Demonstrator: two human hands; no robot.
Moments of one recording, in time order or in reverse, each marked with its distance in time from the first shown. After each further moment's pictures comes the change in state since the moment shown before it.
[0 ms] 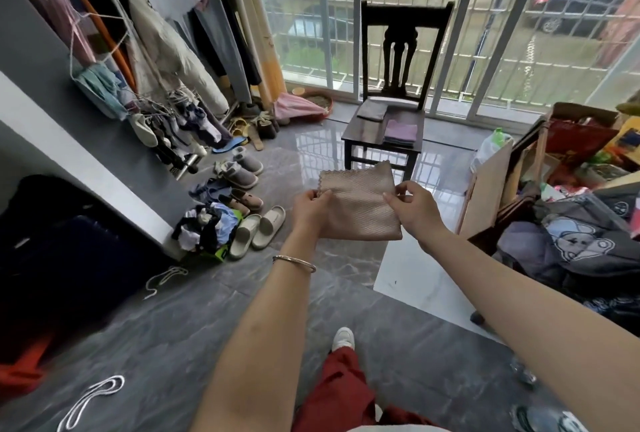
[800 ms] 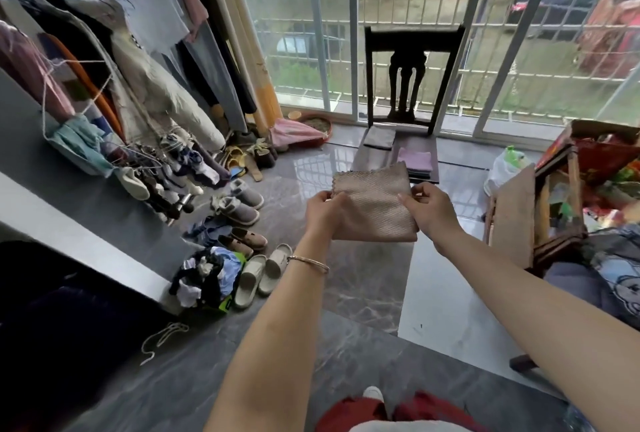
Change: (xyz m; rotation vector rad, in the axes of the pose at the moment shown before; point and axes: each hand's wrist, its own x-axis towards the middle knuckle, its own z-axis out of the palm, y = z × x) left_hand 0.181 0.076 -0.003 -0.017 -0.064 0.054; right_hand 0.170 -0.049 0.064 0.016 0.130 0.000
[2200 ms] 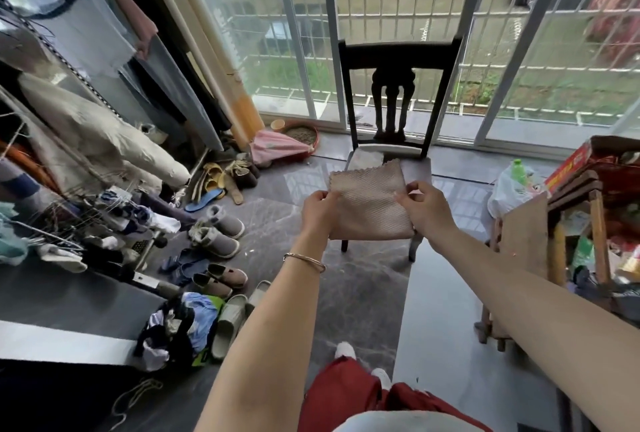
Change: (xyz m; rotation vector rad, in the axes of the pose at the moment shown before) left_hand 0.229 0.103 0.166 0.110 -0.016 -0.071; right_hand 0.289 -0.016 -0.045 -0.024 -0.012 0.070
